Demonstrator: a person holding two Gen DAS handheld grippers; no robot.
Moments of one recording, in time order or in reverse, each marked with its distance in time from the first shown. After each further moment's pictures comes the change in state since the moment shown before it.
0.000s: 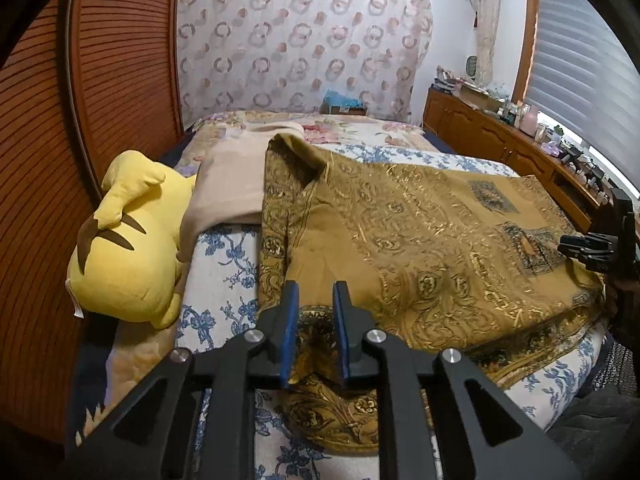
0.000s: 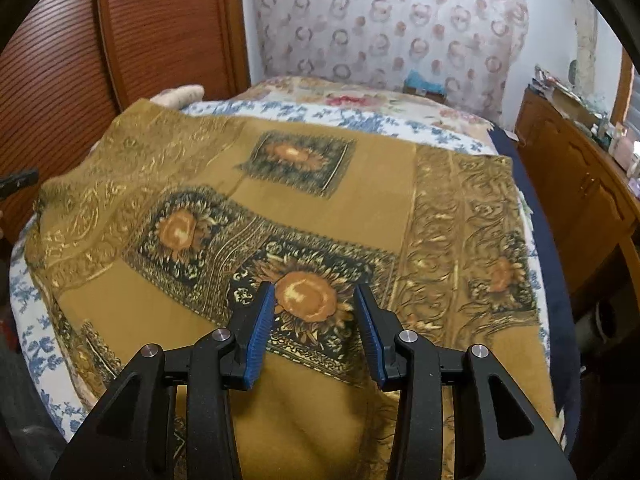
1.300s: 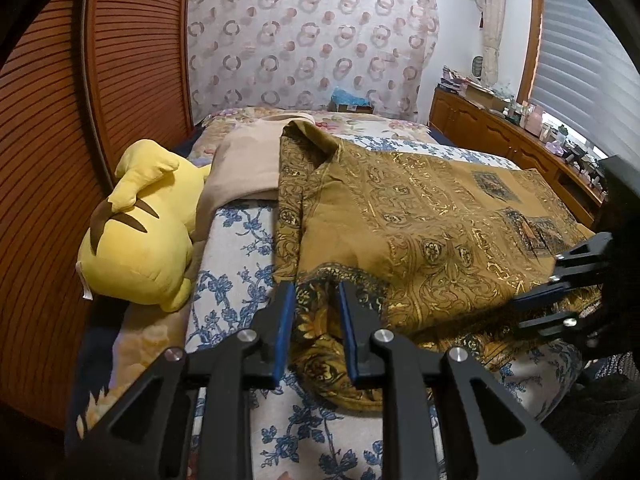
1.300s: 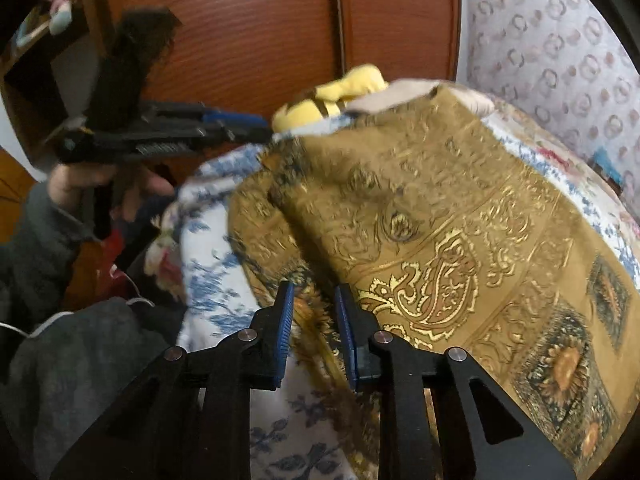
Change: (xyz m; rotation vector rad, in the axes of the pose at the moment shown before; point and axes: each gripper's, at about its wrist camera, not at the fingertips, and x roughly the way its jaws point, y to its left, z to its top) left arm -0.020 0.005 -0.025 -0.016 -0.005 0.019; right arm 0.019 0.247 0.028 -0.473 0.089 0.481
